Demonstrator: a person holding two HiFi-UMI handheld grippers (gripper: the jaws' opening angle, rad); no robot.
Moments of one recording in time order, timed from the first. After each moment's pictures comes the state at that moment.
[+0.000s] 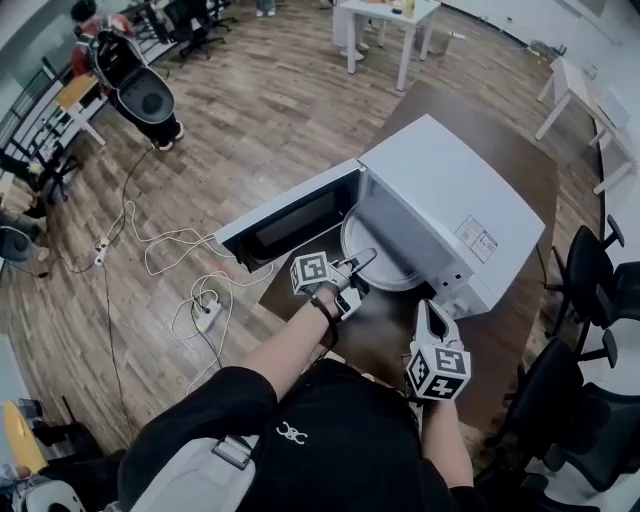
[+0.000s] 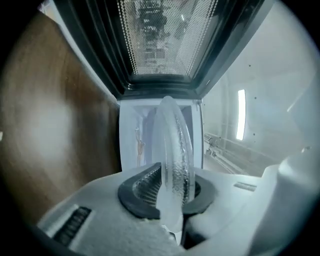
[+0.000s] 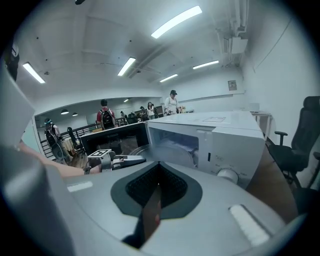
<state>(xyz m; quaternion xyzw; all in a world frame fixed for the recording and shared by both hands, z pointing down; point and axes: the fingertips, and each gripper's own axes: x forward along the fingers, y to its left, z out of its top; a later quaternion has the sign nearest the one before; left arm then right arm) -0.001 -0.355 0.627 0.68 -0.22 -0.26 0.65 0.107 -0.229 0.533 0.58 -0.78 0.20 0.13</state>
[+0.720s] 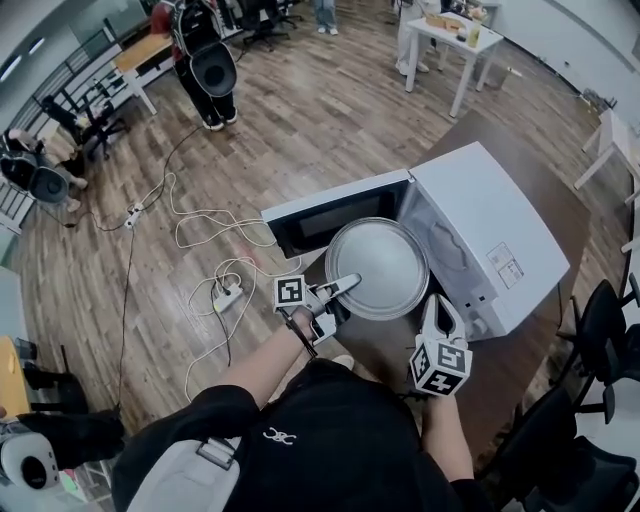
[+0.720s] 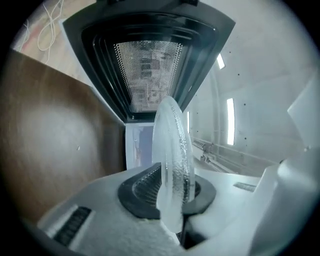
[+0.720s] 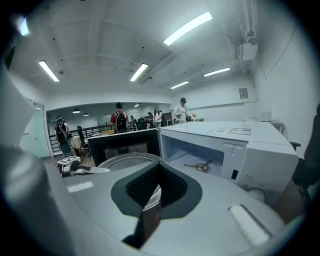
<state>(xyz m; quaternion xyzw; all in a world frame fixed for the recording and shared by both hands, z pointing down) -0.100 -0.266 0.589 0.68 -0.22 -0.32 0.62 0.064 -0.253 0.516 0.55 -0.82 0.15 0.11</state>
